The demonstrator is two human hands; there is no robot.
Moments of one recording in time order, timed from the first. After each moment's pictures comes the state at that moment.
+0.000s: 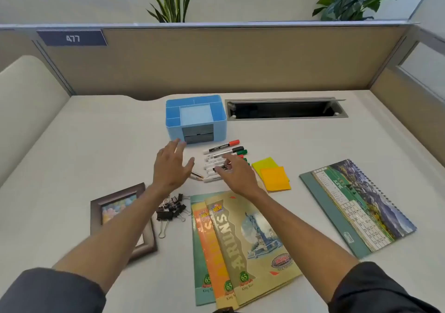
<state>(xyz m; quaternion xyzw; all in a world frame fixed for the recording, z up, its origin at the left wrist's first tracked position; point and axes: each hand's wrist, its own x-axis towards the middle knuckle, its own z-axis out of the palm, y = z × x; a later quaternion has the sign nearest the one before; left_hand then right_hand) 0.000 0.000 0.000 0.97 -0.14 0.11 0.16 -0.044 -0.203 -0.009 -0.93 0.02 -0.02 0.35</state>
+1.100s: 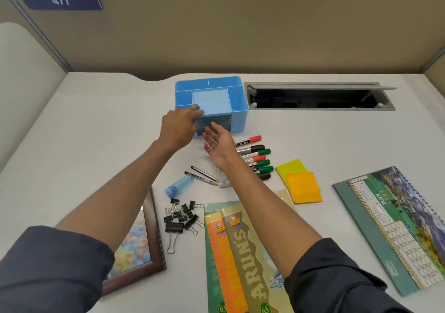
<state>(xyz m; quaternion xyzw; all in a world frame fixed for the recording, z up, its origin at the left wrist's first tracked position) 0.121 0.001 0.022 0.98 -0.17 0.09 0.10 0.075 -0.119 -0.001 -0.40 0.30 0.13 0.86</state>
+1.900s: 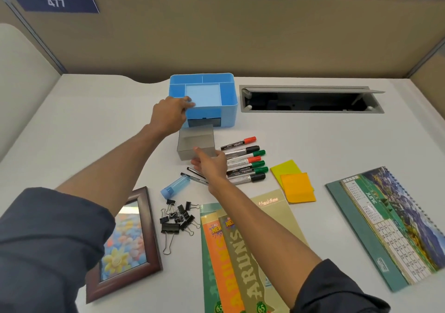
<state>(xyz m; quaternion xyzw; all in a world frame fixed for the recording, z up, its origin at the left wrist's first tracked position) 0.157 0.014 0.034 0.98 -0.18 0.07 0.11 0.030 -0.097 -0.023 -0.52 0.32 0.08 0.79</state>
